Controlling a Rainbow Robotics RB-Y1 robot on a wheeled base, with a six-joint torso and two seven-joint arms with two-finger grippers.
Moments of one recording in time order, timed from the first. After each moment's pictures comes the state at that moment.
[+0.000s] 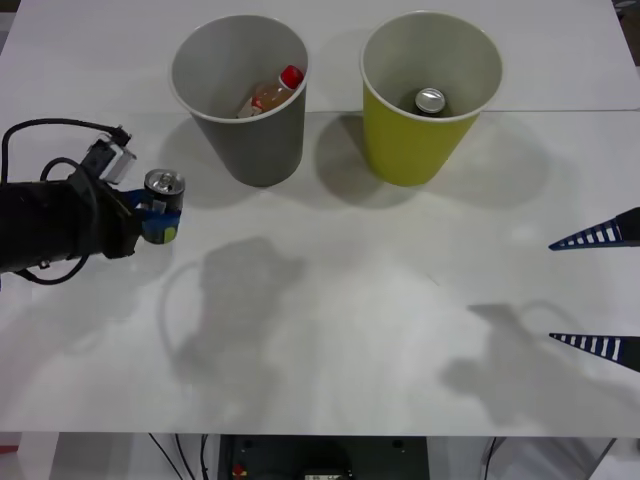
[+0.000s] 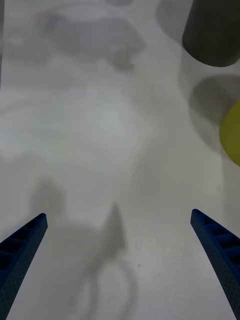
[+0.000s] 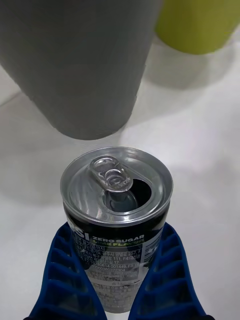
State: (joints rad) right arm 0.26 -1.13 -0.26 -2.01 1.31 -1.13 -0.09; left arm -0.13 0.90 -0.08 -1.96 -2.00 -0.89 1.12
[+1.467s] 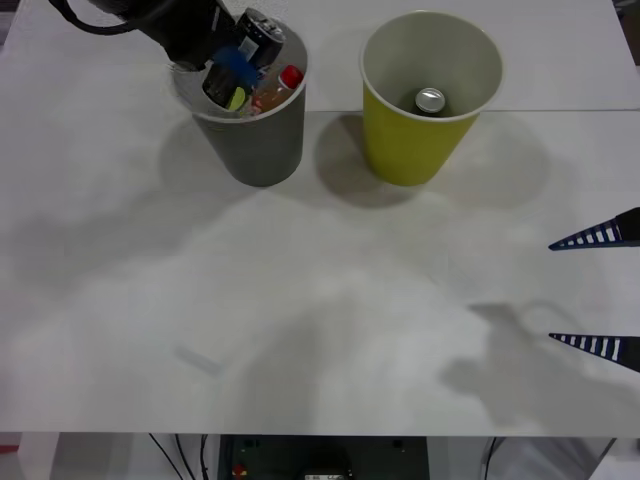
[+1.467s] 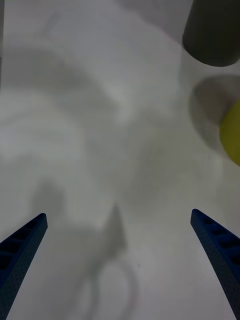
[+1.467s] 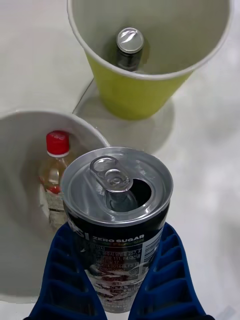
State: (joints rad) right arm 0.26 -1.13 -0.26 -2.01 1.31 -1.13 -0.09; left arm -1.20 0.77 -0.37 -1.54 -1.91 -1.56 1.24
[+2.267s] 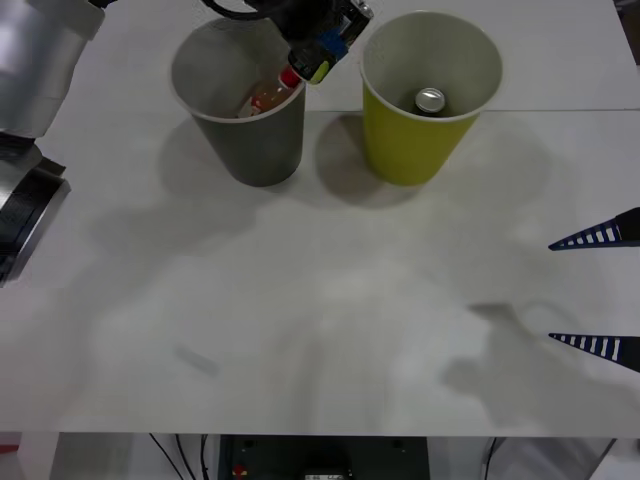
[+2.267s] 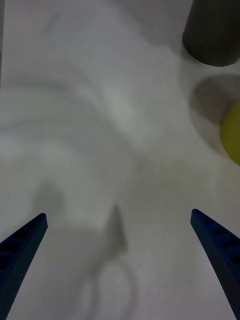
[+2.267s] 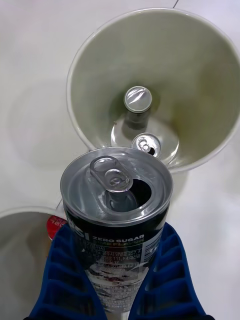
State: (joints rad) right arm 0.26 -1.13 -0.26 -2.01 1.31 -1.13 -0.09; left arm -1.33 0.45 -0.38 -1.35 -2.24 -1.52 1.24
